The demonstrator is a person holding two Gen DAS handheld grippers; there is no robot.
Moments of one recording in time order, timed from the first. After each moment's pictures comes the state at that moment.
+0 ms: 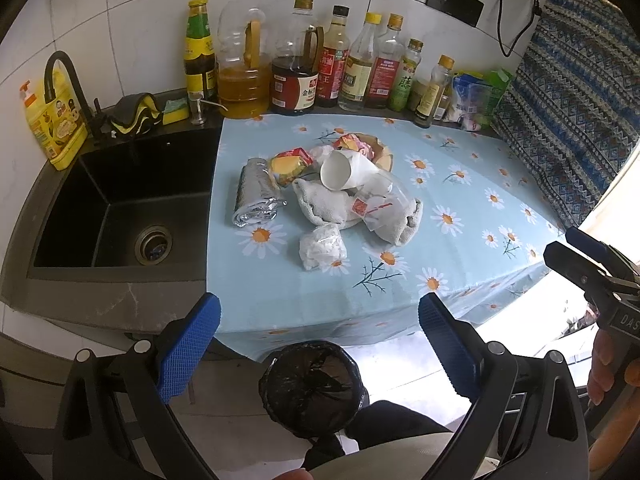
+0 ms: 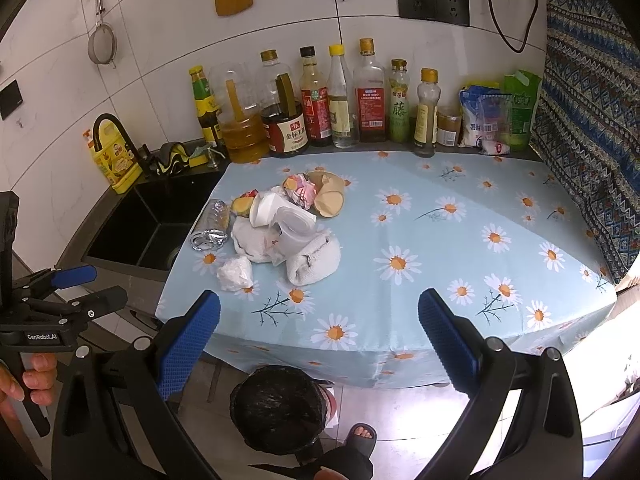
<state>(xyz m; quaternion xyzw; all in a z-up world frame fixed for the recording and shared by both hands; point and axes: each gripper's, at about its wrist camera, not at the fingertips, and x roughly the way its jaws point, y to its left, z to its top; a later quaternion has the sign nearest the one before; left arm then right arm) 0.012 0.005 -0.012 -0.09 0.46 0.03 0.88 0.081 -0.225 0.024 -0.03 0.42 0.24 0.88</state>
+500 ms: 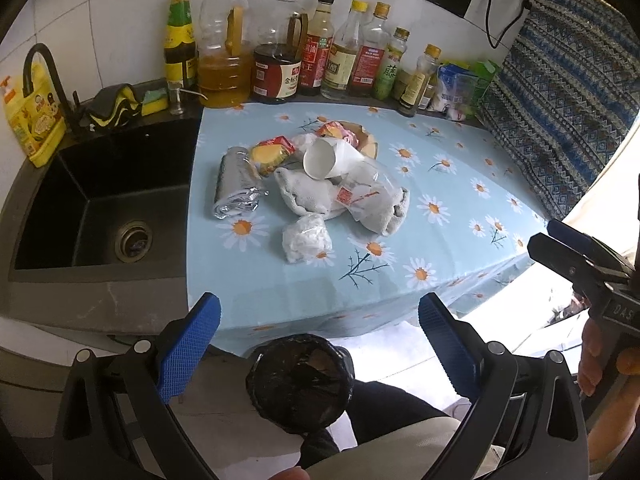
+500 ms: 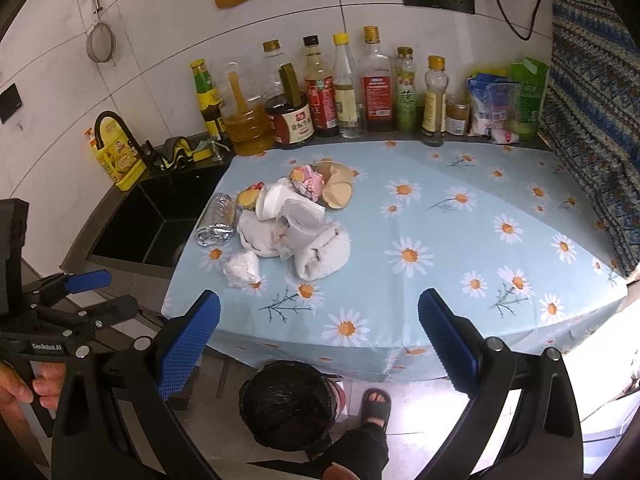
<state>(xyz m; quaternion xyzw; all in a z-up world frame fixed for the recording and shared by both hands) 0.021 0.009 -0.025 -0.11 0.48 0.00 0.87 0.090 -0.216 0.015 -0.02 0.44 0.25 0.86</state>
